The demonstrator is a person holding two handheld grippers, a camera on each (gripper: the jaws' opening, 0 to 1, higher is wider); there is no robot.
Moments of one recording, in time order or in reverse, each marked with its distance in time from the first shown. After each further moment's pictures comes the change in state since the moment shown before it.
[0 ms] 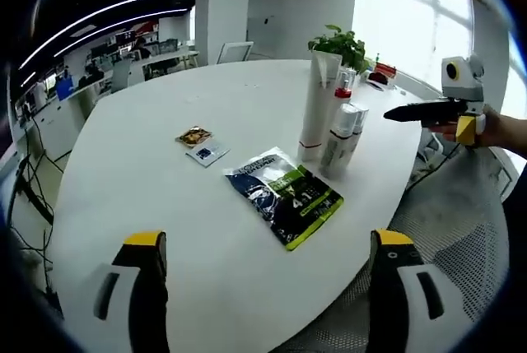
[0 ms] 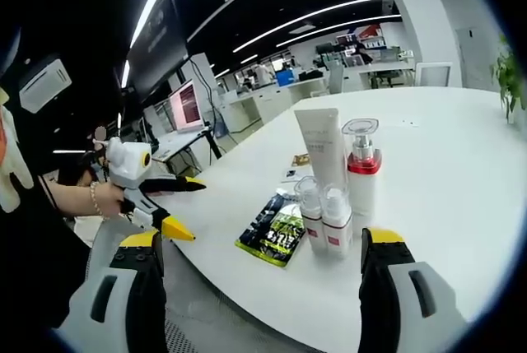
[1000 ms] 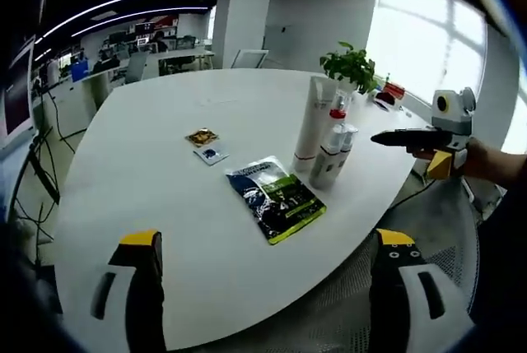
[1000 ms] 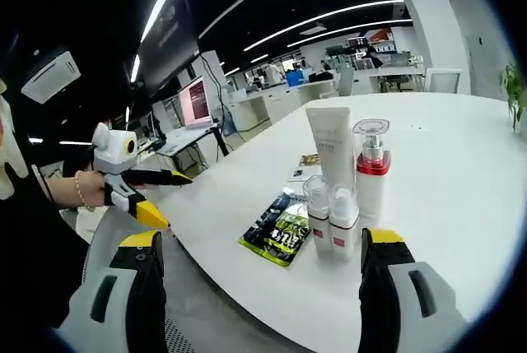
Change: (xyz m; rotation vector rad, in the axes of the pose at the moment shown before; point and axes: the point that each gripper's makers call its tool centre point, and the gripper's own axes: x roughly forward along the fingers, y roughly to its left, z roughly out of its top) left arm -0.031 -0.011 0.007 -0.101 -0.026 0.035; right arm 0.002 0.006 -0.003 -0.037 -0.004 0.033
